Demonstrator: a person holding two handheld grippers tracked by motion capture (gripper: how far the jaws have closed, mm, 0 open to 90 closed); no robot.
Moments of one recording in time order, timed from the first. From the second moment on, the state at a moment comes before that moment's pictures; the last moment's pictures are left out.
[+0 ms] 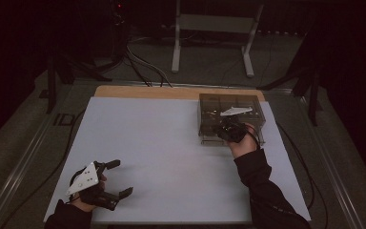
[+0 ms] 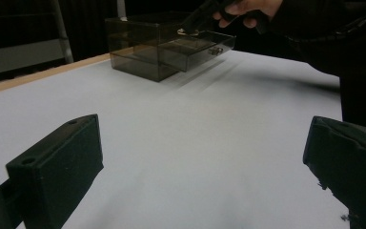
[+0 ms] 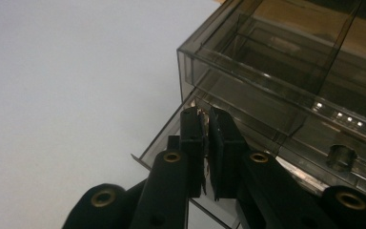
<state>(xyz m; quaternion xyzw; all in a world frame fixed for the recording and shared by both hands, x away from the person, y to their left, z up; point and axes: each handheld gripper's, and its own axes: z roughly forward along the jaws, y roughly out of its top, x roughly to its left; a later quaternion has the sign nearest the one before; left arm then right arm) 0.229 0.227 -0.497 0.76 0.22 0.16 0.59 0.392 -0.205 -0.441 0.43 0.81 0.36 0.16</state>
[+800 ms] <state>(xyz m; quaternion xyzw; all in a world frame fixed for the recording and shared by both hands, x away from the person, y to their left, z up) 0.229 0.226 -0.497 0.76 0.22 0.16 0.59 0.401 -0.202 -0.457 0.44 0.82 0.33 0.15</state>
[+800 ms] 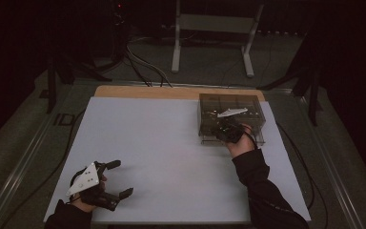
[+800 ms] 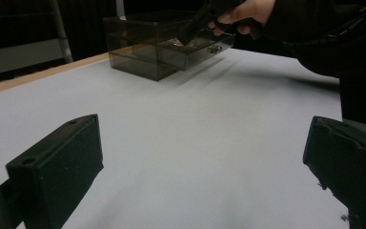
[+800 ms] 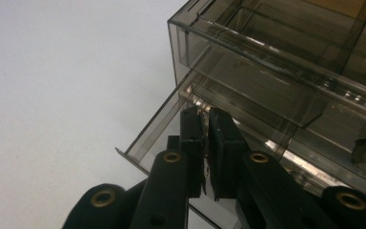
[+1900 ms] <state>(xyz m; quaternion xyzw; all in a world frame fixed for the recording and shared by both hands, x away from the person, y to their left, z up) 0.229 0.227 -0.497 0.76 0.22 0.16 0.59 0.399 -0.206 -0.450 0.45 0.81 0.34 0.14</state>
